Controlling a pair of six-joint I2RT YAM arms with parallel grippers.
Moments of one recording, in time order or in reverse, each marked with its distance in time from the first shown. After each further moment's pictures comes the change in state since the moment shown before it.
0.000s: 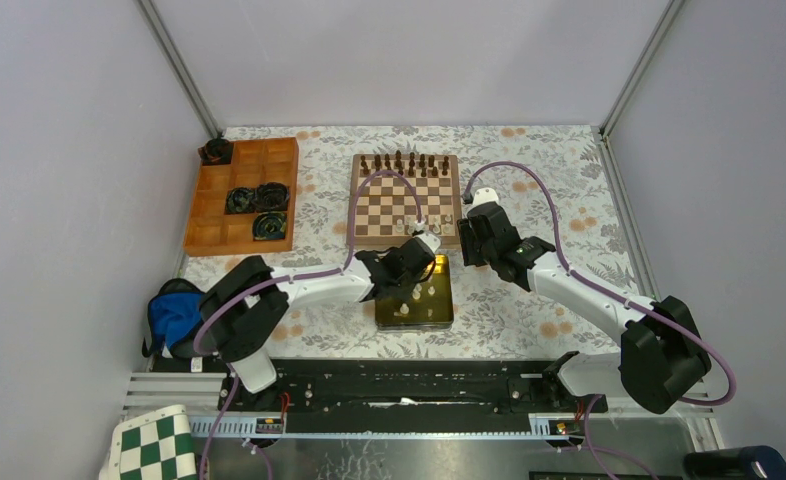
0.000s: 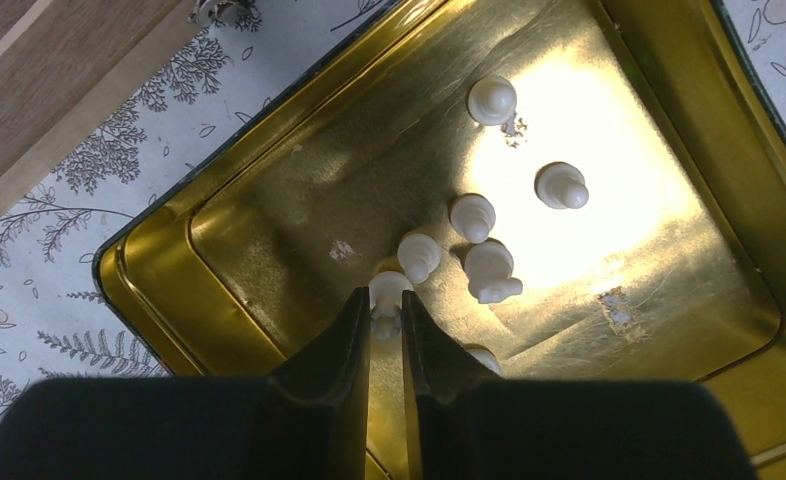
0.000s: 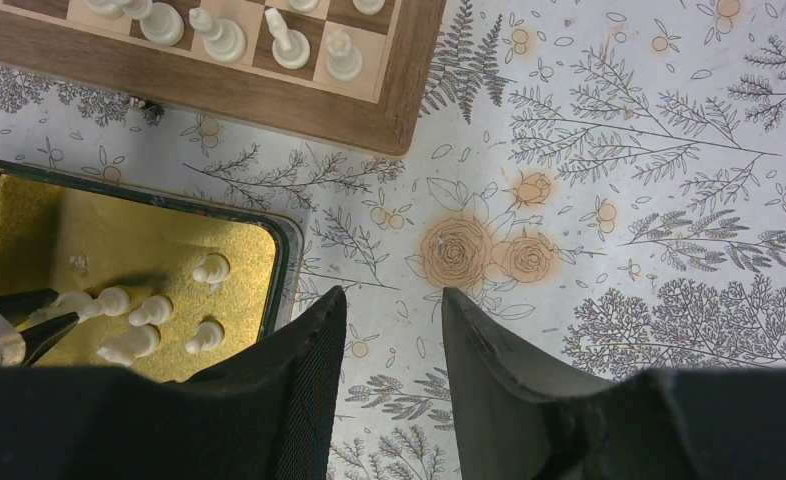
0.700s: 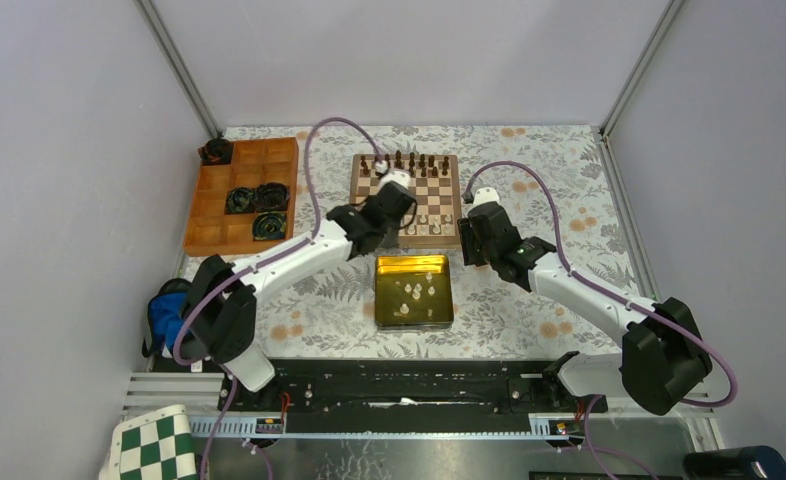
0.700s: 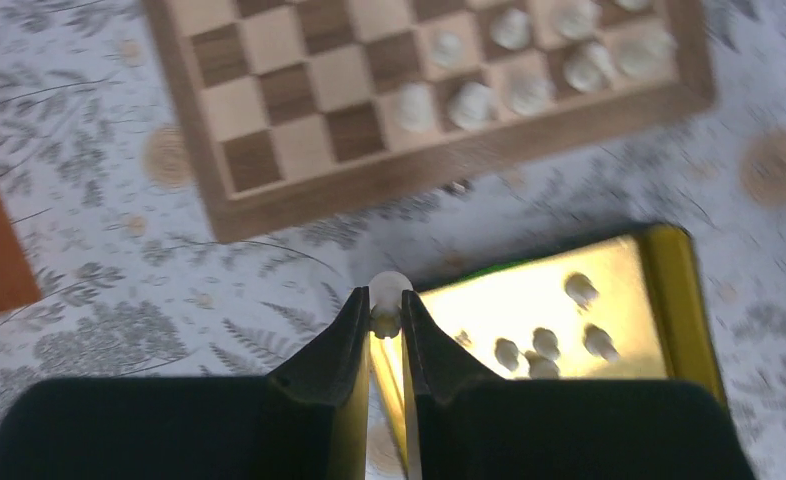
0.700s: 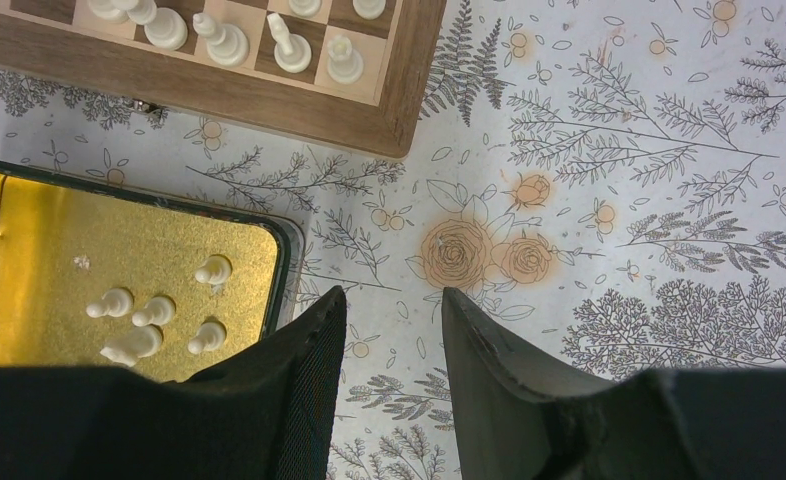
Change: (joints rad) left arm 0.148 -0.071 0.255 -0.201 -0.120 -0.109; right arm 0.000 -0.004 0.000 0.000 0.000 0.000
